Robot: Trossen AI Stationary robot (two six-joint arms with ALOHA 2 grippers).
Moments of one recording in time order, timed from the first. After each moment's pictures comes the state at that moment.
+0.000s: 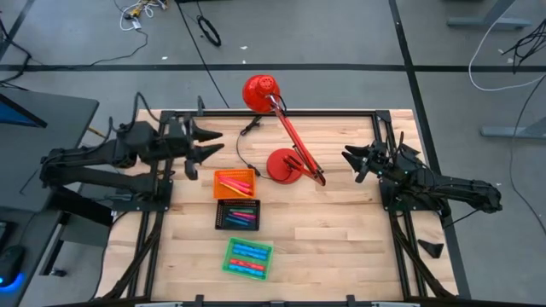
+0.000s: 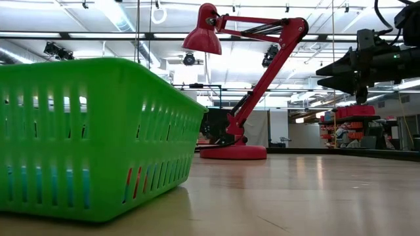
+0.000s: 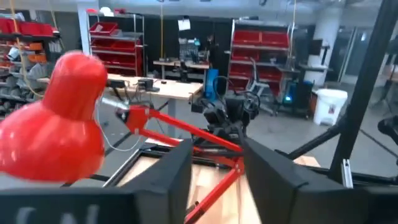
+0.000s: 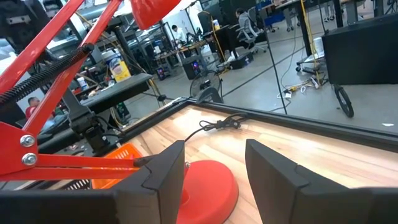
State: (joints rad) left arm 0.05 0.75 0.87 -0.04 -0.14 -0.06; right arm -0.23 0.09 0.02 0.06 0.28 0.38
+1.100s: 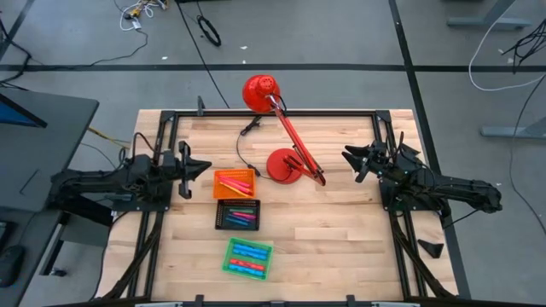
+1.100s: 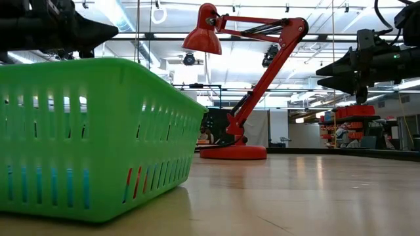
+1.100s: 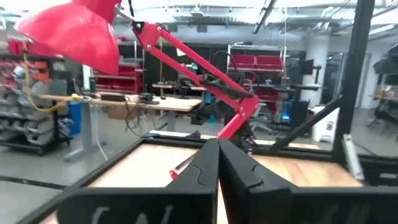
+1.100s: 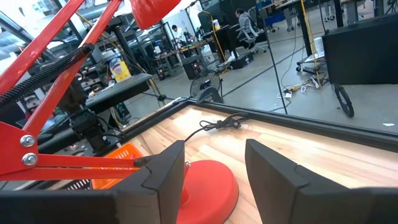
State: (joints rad) left arm 0.05 0.19 0.09 0.32 -0.13 -0.04; right arm -0.23 0.09 0.02 0.06 0.28 0.38
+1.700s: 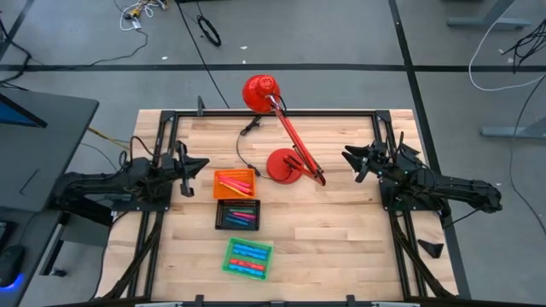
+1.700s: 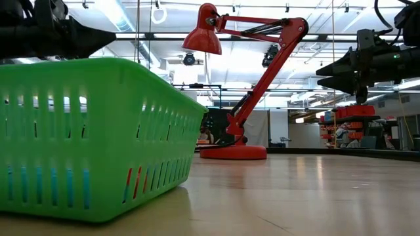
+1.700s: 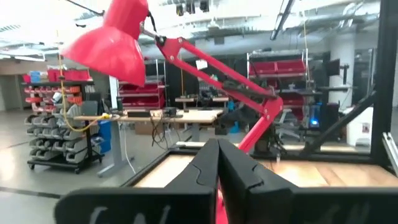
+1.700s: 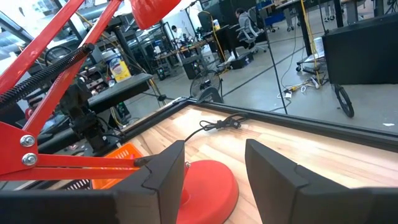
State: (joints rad) left arm 0.06 0.10 0.01 0.35 -0.22 0.07; right arm -0.23 0.09 0.02 0.06 0.28 0.38
